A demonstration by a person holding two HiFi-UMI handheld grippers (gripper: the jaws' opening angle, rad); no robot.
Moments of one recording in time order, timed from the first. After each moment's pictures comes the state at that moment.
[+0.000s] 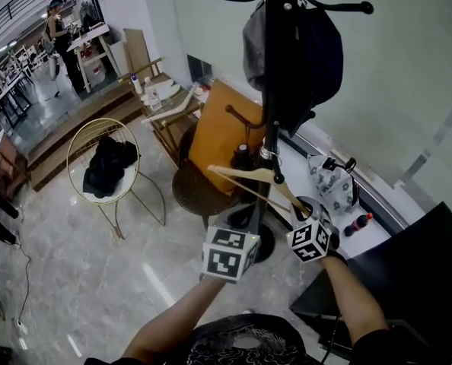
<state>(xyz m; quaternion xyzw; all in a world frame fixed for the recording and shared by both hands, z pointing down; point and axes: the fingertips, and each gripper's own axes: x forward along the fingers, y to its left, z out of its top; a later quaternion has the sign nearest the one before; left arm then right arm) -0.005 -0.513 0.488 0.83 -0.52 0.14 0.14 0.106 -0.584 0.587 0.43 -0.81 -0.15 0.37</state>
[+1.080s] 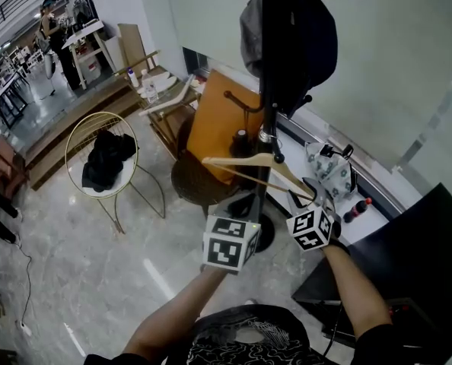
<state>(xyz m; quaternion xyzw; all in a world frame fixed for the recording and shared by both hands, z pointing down) -0.003 -0.495 0.485 0.83 -0.52 0.14 0.14 0.105 -0.567 0.559 0.46 -0.80 -0.15 0.35</state>
